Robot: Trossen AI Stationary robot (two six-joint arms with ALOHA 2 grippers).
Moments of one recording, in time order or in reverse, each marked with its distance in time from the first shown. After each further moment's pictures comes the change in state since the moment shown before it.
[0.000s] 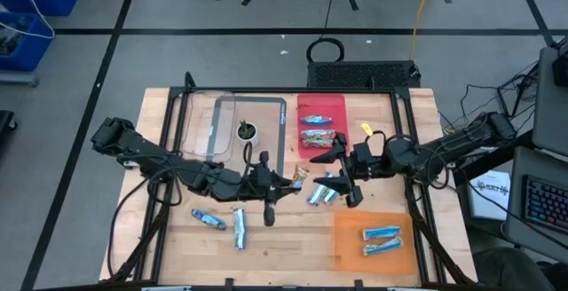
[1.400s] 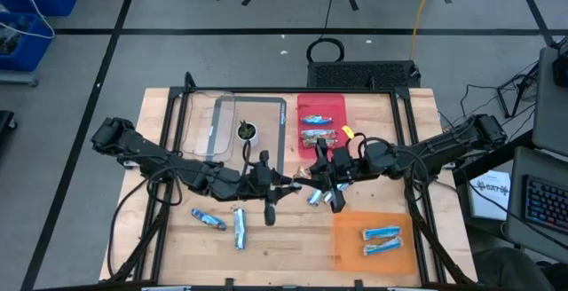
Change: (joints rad) left arm 0.002 0.000 0.000 0.022 -0.004 -0.006; right arm -0.034 0.166 0.149 -0.064 -0.084 0.063
